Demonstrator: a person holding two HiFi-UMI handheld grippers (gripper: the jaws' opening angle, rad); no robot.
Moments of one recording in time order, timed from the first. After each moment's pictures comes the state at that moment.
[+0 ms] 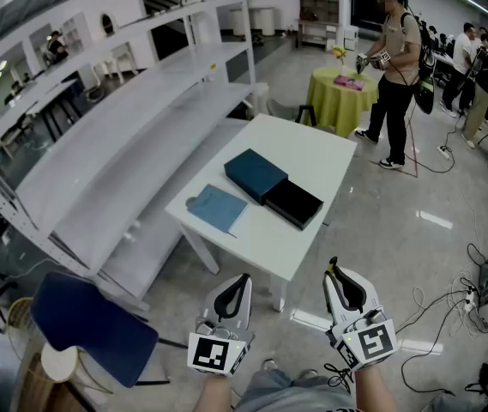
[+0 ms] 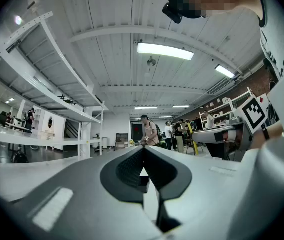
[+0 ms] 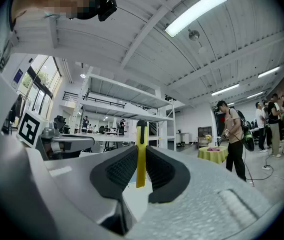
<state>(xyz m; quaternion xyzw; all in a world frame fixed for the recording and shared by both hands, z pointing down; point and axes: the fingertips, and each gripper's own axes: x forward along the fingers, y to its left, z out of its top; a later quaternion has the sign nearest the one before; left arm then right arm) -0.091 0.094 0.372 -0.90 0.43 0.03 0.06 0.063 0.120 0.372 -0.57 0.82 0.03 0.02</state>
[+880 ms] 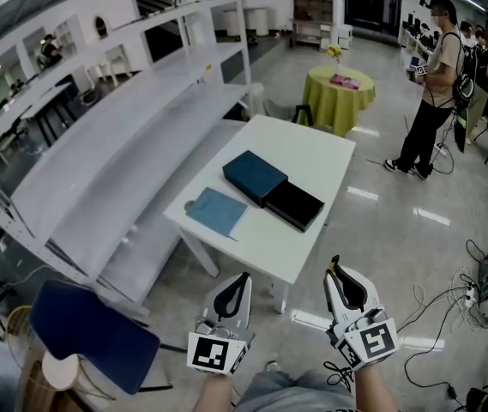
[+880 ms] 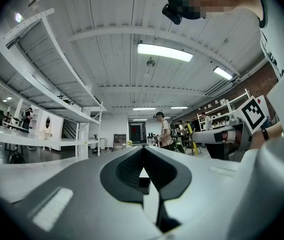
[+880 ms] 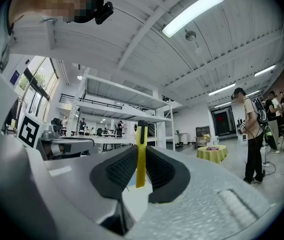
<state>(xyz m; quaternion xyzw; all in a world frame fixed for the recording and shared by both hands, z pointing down) -0.098 0.075 0.372 -0.91 0.41 0.04 0.06 0.057 0.104 0.372 -0.58 0.81 0.03 0.04</state>
